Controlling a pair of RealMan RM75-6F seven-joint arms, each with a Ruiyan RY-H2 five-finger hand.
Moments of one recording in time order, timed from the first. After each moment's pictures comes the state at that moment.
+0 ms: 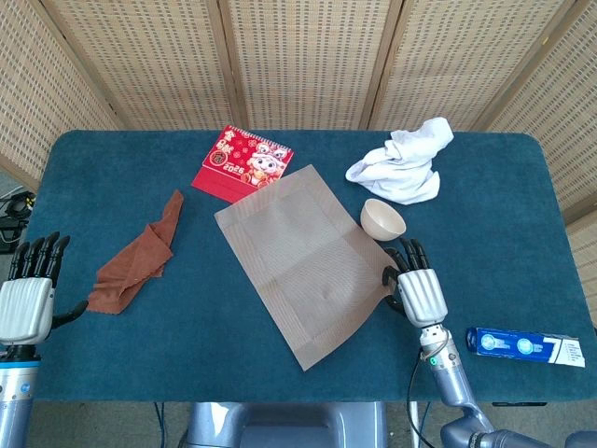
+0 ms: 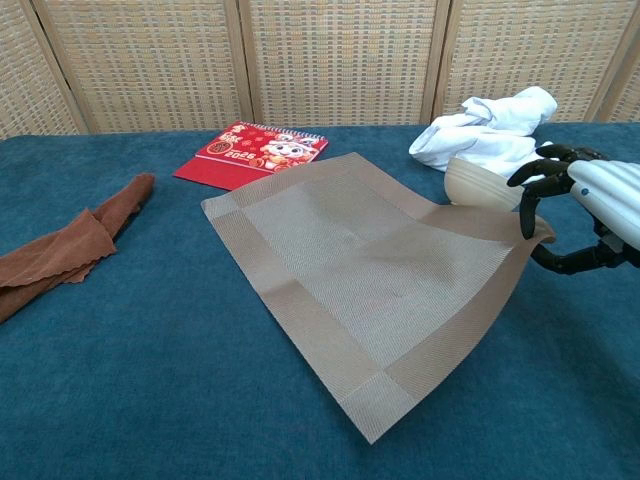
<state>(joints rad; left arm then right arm) -0.15 -1.23 -0.11 -1.70 1.40 1.50 0.29 0.39 -1.72 0.15 -1.21 -1.51 1.35 -0.12</state>
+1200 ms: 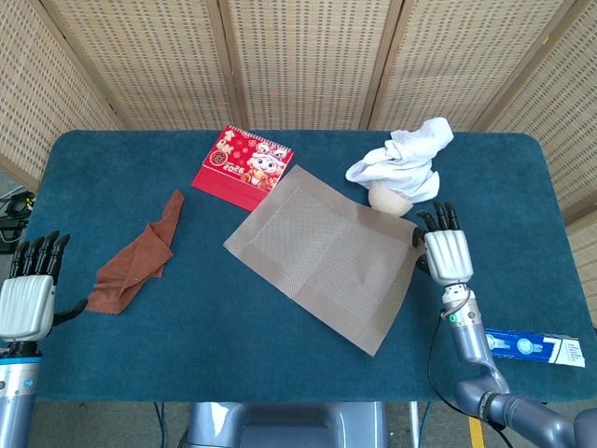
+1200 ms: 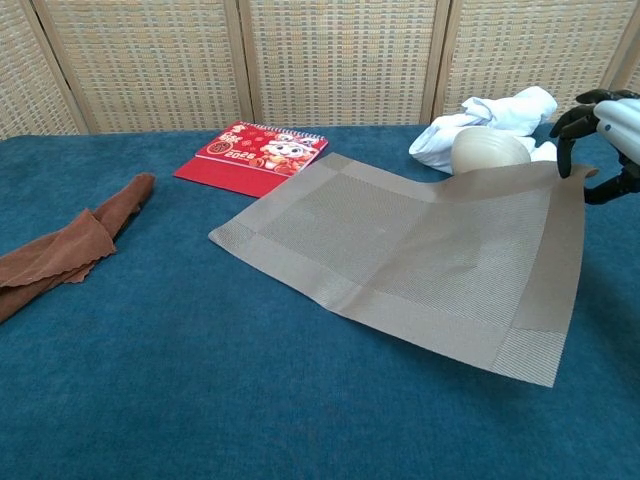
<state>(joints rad) -0.16 -1.25 -0.12 -1.68 1.36 1.48 0.32 0.51 -1.65 0.26 -1.09 -1.37 1.23 -0.17</state>
